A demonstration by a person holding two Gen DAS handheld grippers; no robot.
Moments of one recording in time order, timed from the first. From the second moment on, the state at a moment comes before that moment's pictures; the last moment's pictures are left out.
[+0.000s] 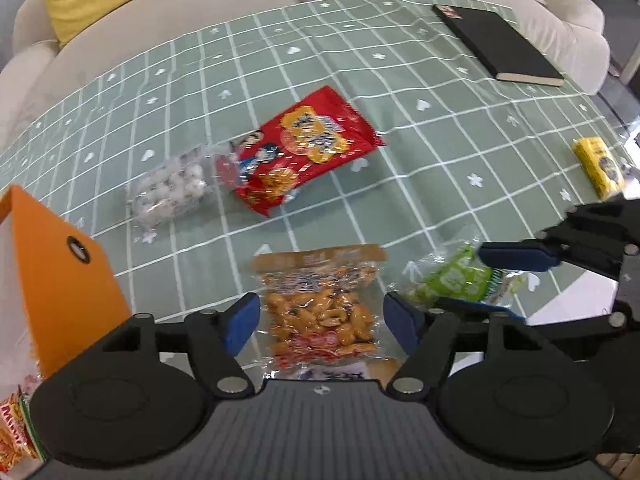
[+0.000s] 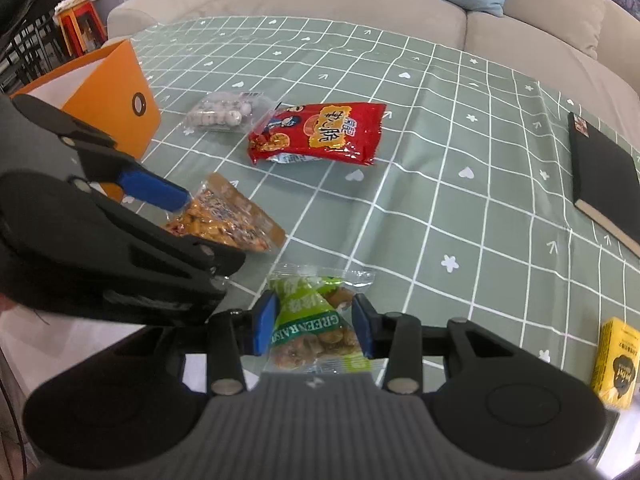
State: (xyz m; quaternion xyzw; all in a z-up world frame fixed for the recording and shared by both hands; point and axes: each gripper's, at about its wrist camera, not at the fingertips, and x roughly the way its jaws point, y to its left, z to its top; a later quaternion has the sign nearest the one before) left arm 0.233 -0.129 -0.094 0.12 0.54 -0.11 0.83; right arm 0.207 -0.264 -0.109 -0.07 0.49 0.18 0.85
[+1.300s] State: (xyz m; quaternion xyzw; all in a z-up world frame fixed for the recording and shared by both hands) left arm 0.229 -0.087 -0.098 -0.09 0.57 -0.11 0.81; right arm 0.224 -0.266 -0.126 -0.06 0.51 0.21 0.83
